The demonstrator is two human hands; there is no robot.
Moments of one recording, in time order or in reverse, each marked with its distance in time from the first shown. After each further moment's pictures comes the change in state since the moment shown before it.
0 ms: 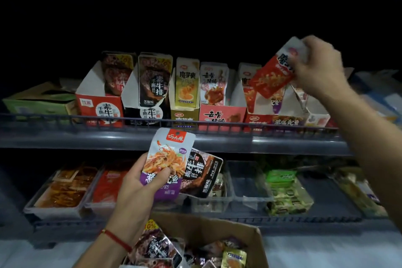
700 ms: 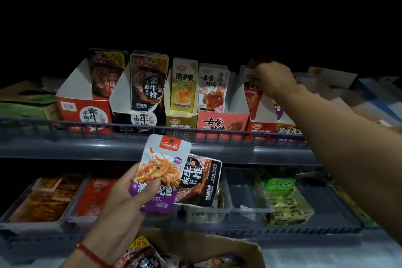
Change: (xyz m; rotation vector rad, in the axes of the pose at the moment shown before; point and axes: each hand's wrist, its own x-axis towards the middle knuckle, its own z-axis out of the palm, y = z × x) left_hand 0.026 -0.004 -0.009 -0.109 -0.091 -0.102; right_hand 0.055 0.023 0.106 -0.651 -0.277 -0.291
